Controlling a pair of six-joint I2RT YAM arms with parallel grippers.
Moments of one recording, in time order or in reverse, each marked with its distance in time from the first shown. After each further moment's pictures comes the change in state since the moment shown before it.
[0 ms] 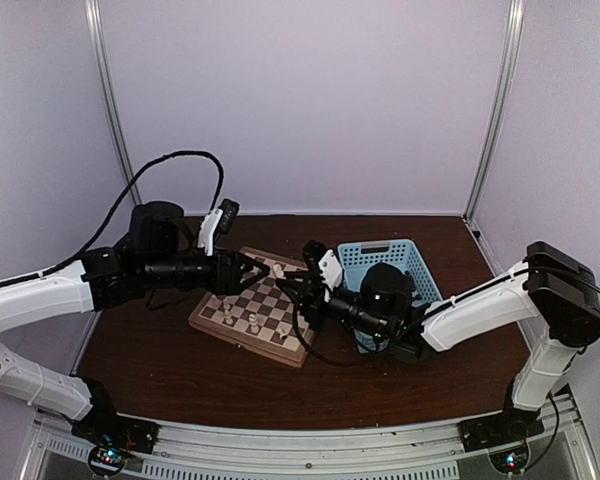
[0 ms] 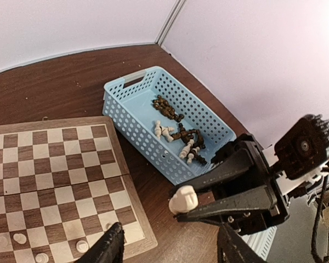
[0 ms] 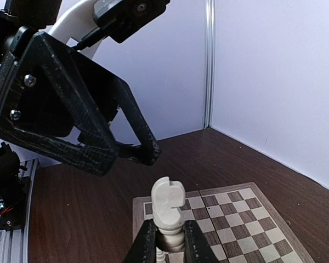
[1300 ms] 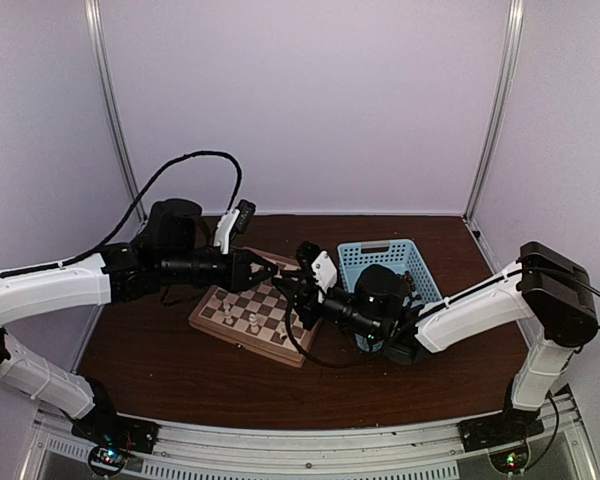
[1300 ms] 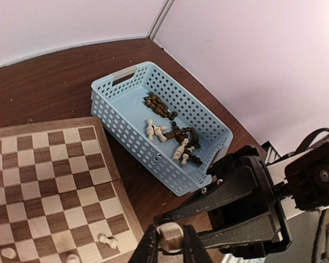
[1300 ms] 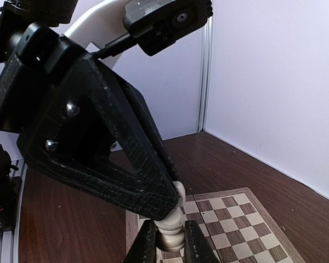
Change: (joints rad) left arm -0.008 0.113 0.050 0.052 0.052 -0.010; right arm 0.026 0.032 0.033 0.015 0.047 -0.043
